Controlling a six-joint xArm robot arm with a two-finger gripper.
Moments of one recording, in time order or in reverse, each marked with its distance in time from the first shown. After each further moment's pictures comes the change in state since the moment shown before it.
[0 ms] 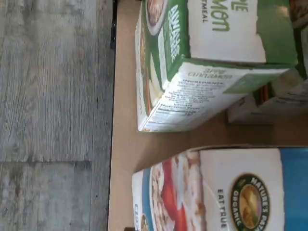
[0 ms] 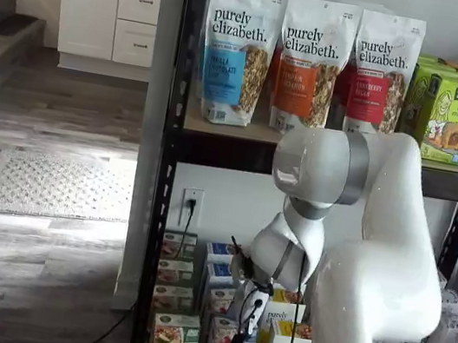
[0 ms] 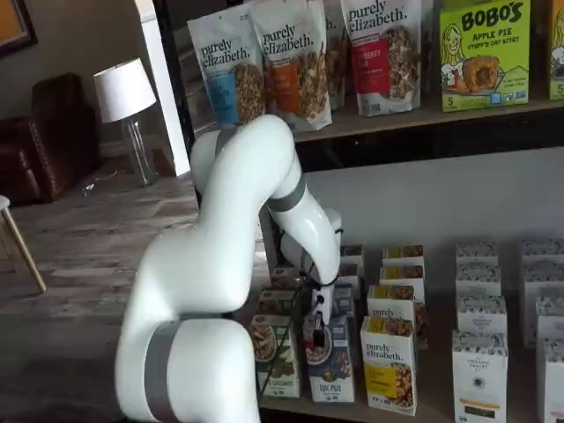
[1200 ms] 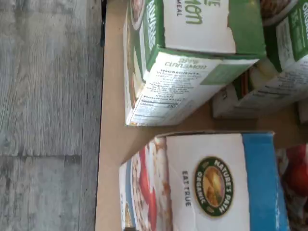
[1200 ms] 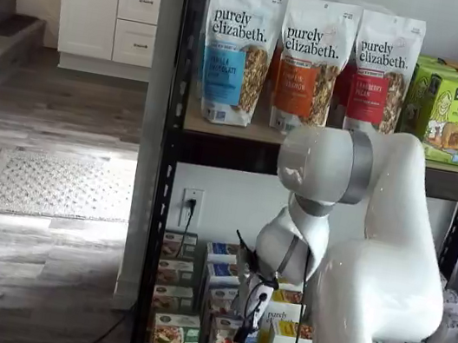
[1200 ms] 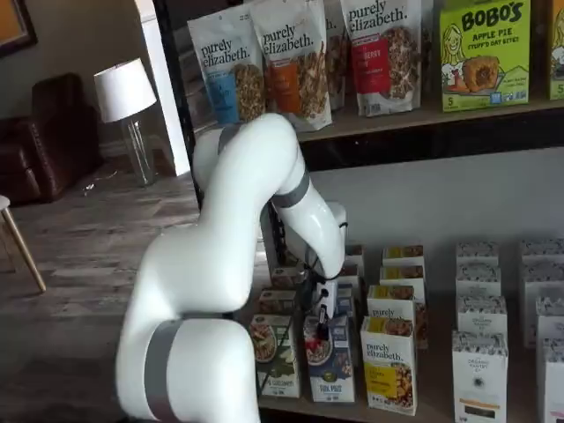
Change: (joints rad) arm -0.026 -0.005 -0.025 -0.011 0.021 -0.007
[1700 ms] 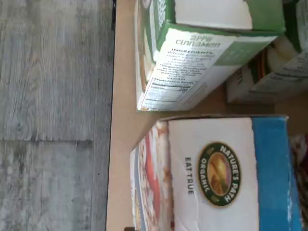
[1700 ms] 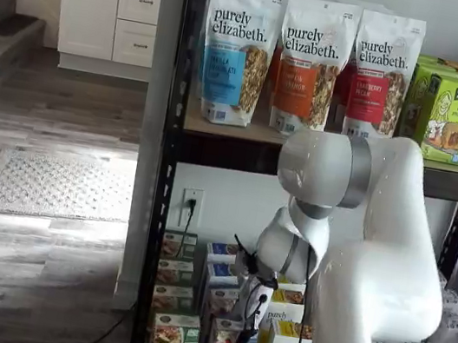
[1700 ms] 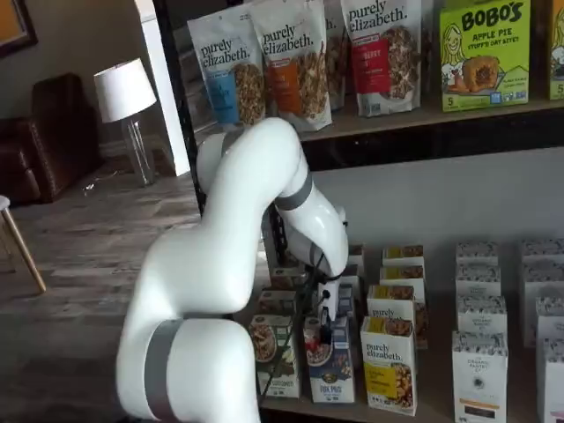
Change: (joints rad) arm -0.009 0.028 -0.036 -0.138 0.035 0.113
